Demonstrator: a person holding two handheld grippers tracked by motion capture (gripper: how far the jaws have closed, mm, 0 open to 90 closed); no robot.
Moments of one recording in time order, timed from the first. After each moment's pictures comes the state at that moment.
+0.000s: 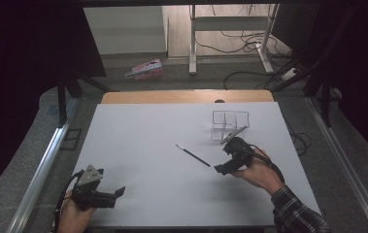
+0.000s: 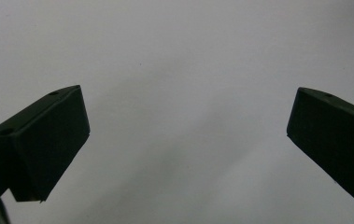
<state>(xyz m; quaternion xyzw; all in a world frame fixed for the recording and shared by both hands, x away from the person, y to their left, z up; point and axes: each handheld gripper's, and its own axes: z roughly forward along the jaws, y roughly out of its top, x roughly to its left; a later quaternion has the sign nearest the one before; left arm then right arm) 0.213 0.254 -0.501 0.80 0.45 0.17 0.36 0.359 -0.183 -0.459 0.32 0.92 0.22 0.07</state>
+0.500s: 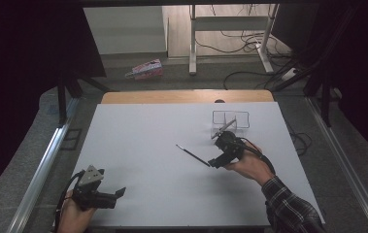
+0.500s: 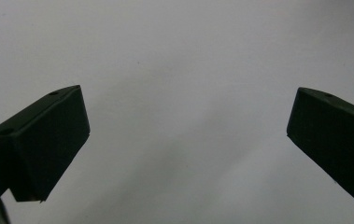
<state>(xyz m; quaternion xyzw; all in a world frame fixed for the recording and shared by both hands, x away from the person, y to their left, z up) 0.213 0.253 -0.501 0.80 0.44 0.17 0.36 0.377 -0.158 -0.455 0.30 0.93 0.21 0.06</state>
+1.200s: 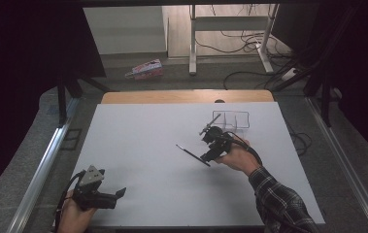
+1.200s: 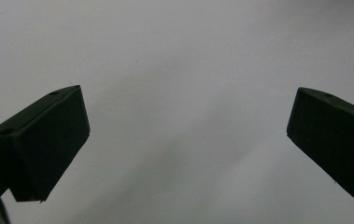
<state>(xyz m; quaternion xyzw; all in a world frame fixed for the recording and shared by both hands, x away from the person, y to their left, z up) 0.213 0.252 -0.502 0.81 0.44 0.17 0.35 0.398 -0.125 -0.459 0.28 0.94 0.18 0.05</state>
